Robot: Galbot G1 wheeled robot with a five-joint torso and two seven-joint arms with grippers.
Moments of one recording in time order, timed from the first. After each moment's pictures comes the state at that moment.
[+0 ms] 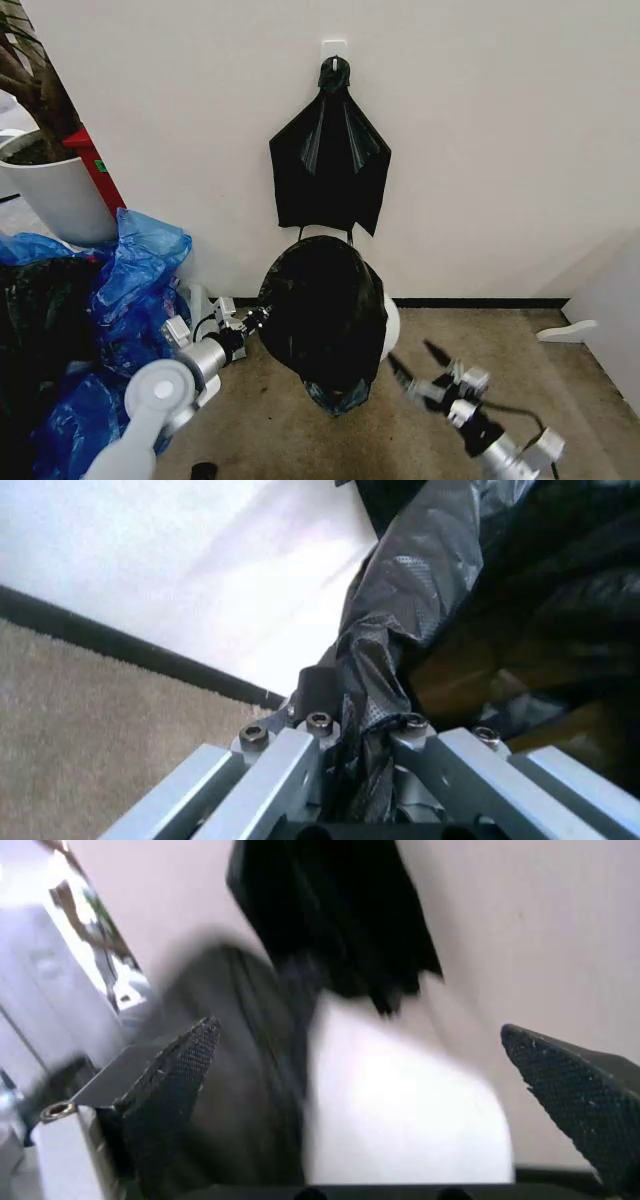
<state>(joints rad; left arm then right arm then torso) 1.28 -1.15 -0.44 -1.93 -1.26 0.39 0.06 -1.72 1.13 0.63 2.19 0.90 0.07 -0.39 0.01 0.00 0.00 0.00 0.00</state>
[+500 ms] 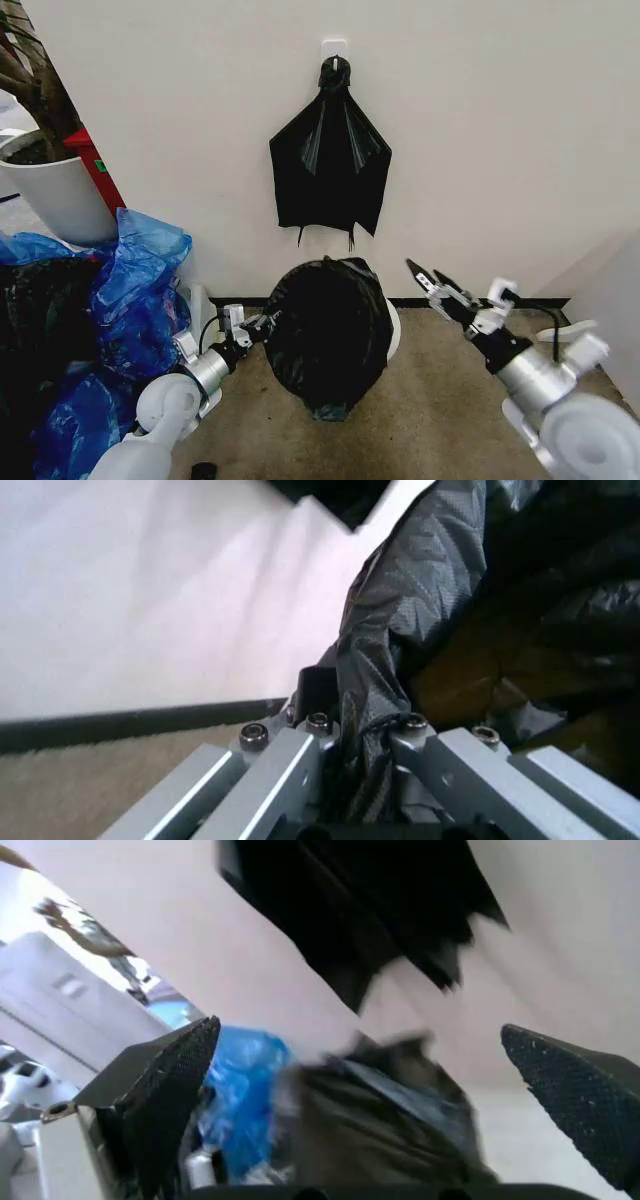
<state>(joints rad) 1.27 -1.14 -0.41 -1.80 -0.80 0.21 0.53 -1.47 0.98 0.62 2.35 1.37 -0.40 0.08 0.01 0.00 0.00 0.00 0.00</state>
